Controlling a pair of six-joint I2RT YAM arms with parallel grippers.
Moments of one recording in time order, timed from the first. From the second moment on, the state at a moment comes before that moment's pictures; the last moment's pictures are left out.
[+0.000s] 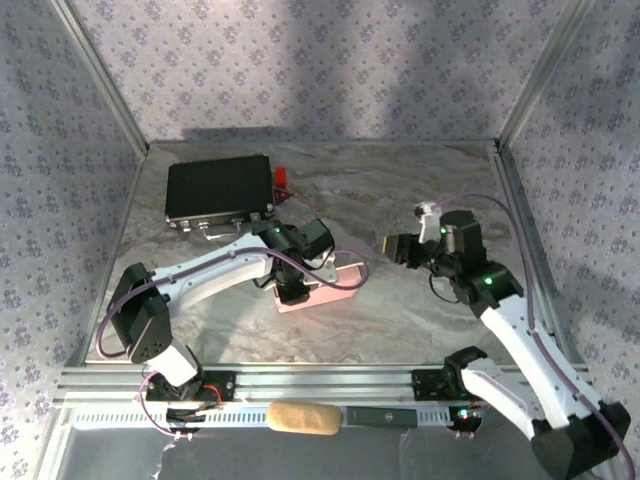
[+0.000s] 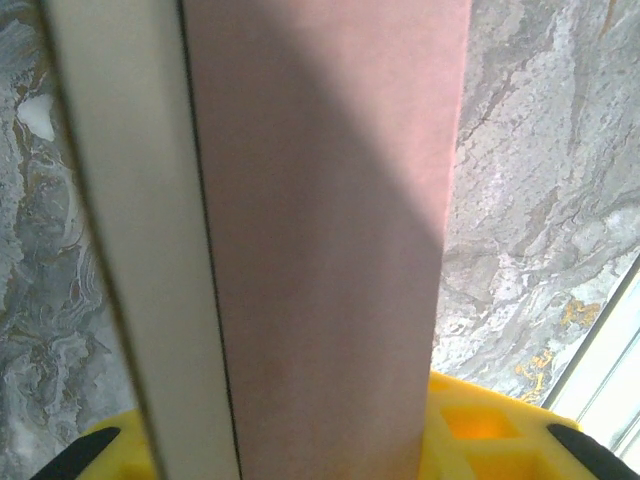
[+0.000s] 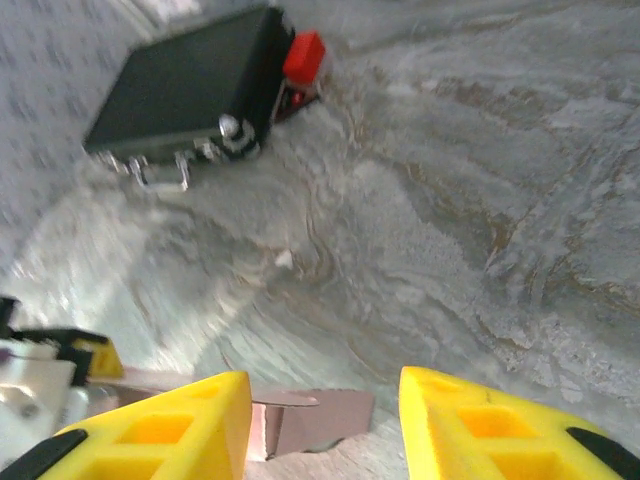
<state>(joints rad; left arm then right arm) -0.95 1.61 1.33 -1.18 -0.05 0.38 0.42 0.89 0.83 -0.53 -0.25 0.33</state>
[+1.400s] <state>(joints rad) -0.90 1.61 1.33 -1.13 -0.04 0.46 0.62 1.16 0.77 -0.38 -0.12 0.25</state>
